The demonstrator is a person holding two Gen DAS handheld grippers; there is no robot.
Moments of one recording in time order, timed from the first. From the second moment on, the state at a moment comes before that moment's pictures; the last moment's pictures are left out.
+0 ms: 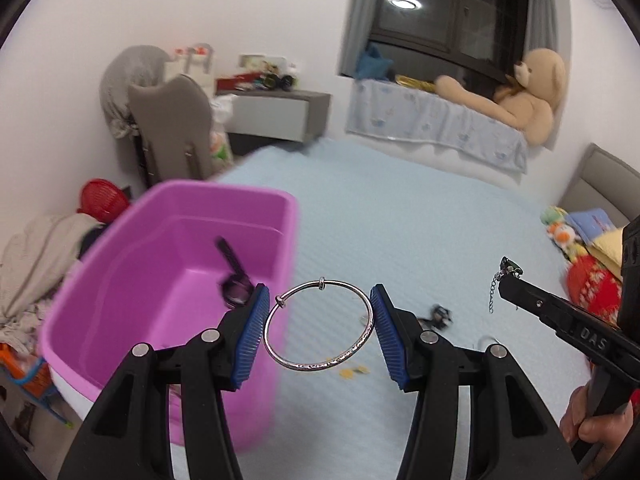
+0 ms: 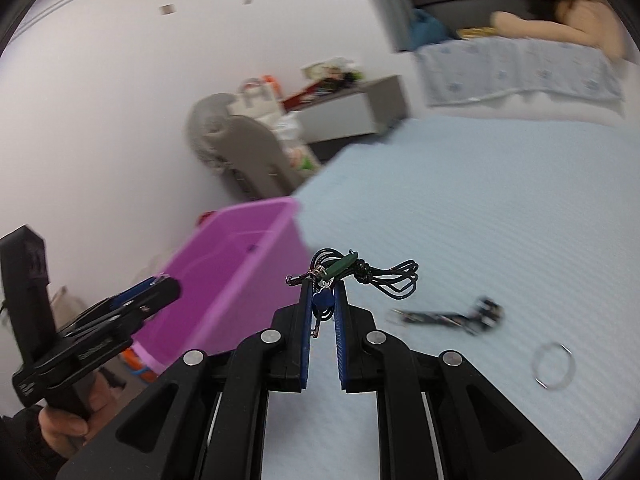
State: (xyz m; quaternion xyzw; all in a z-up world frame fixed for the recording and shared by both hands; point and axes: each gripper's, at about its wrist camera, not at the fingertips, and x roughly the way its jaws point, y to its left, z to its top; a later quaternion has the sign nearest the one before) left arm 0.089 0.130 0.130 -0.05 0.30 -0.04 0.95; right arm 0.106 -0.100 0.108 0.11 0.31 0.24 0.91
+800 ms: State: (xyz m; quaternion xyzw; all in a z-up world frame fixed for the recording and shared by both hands) left arm 0.136 0.286 0.065 -0.10 0.40 0.10 0.90; right arm 0.199 0.144 0.071 -0.06 0.44 0.34 0.83
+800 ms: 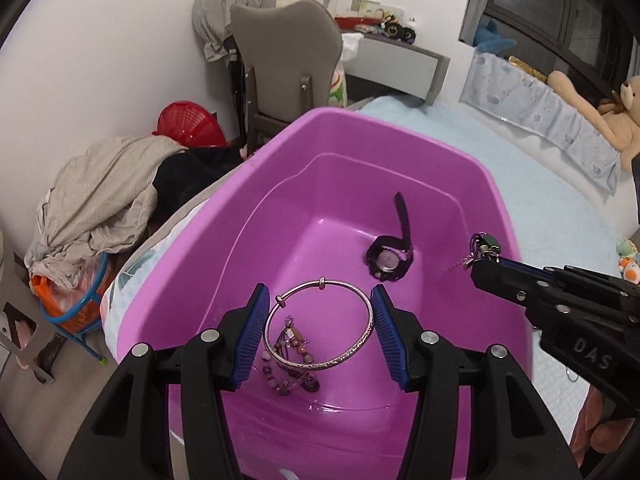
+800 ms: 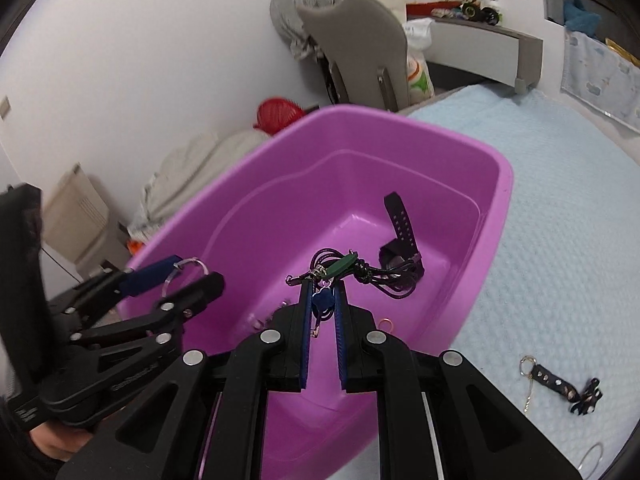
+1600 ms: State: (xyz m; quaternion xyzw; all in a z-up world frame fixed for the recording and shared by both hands) left arm 0.122 0.289 0.053 -0.10 0.42 0.14 0.89; right arm 0.204 0.140 0.060 -0.09 0.44 0.30 0.84
